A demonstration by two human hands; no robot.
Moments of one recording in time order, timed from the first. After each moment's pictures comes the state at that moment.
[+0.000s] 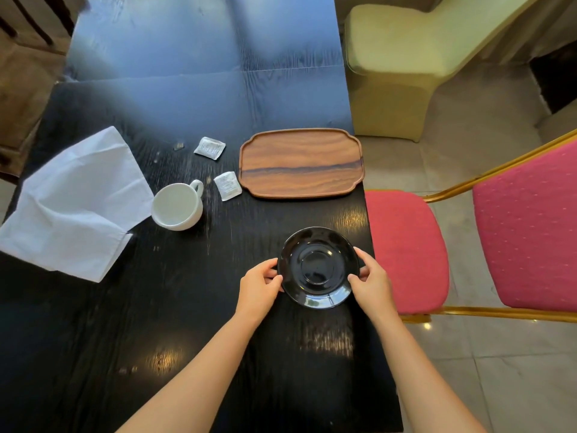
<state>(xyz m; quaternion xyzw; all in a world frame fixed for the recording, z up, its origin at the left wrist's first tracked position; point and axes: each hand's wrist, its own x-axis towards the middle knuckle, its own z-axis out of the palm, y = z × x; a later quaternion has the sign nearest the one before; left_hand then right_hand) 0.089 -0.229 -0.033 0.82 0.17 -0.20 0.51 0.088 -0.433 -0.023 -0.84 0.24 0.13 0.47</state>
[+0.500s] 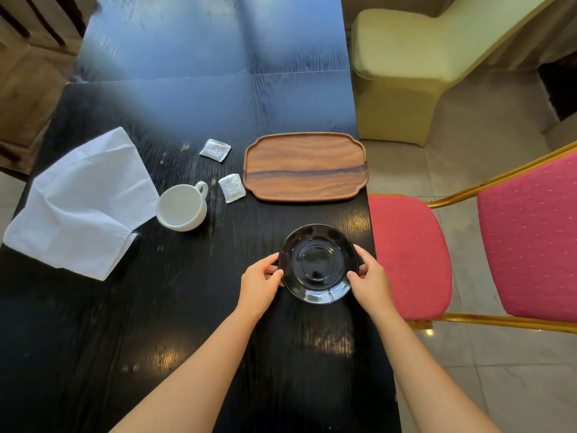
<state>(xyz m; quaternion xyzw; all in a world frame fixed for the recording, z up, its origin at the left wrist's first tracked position) 0.101 -0.231 -0.028 0.81 0.18 -0.19 0.52 0.102 -0.434 -0.028 -0.85 0.22 0.15 0.46</state>
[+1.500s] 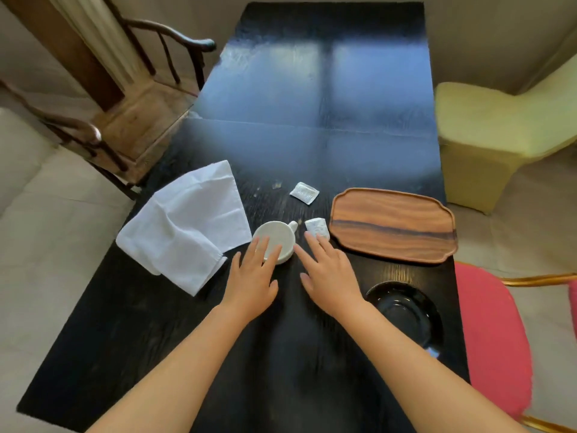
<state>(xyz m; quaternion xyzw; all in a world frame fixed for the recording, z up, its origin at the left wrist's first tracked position) 0.140 -0.064 0.022 0.99 0.00 -0.11 0.09 0.183 -0.228 0.012 -0.95 -0.29 0.02 0.13</state>
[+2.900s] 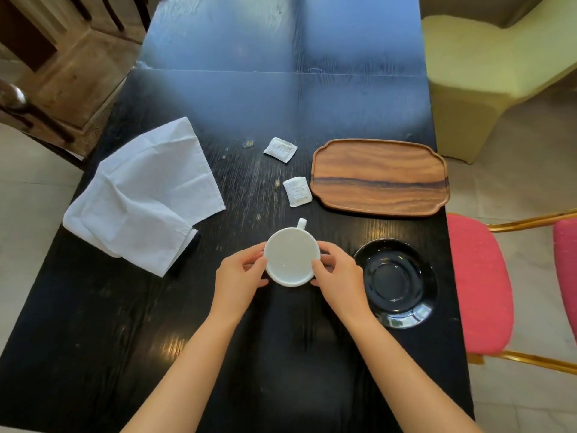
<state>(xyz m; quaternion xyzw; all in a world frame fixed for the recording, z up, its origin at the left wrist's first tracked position) 0.109 -0.095 0.010 0.77 0.25 -0.10 0.59 0.129 -0.259 -0.006 -0.81 0.12 0.17 0.55</state>
